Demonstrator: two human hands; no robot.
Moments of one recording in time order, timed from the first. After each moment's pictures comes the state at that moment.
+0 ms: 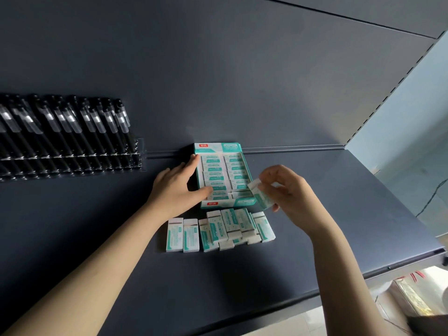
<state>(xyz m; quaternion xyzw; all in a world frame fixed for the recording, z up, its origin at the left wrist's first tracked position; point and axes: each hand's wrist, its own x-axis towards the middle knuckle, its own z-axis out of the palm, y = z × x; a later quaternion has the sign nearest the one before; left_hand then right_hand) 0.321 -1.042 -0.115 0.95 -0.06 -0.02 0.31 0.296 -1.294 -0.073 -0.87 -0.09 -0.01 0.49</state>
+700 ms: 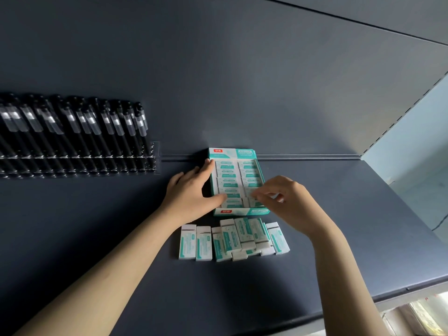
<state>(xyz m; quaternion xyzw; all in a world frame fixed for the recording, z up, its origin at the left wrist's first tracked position) 0.327 -1.039 -0.121 0.95 -0.08 -0.01 0.30 0.317 -1.271 -0.074 -0.94 -0.15 0.02 0.29</state>
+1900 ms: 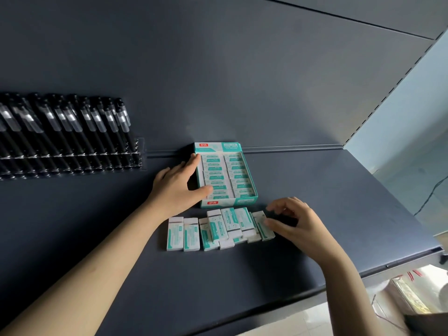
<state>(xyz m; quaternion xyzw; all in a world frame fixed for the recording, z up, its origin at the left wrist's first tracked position) 0.328 -1.037 -0.123 0.95 -0.09 -0.02 0.29 0.260 -1.323 -0.111 -0.91 -0.06 -0.01 0.40</state>
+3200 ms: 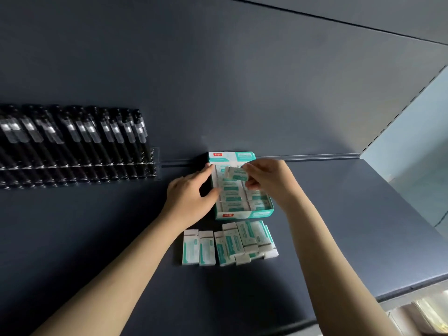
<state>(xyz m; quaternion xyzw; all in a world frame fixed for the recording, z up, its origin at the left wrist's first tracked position) 0.323 -1.040 -0.113 0.92 -0.05 0.04 0.40 0.367 -1.232 -0.078 -0.86 0.01 0.03 0.51</state>
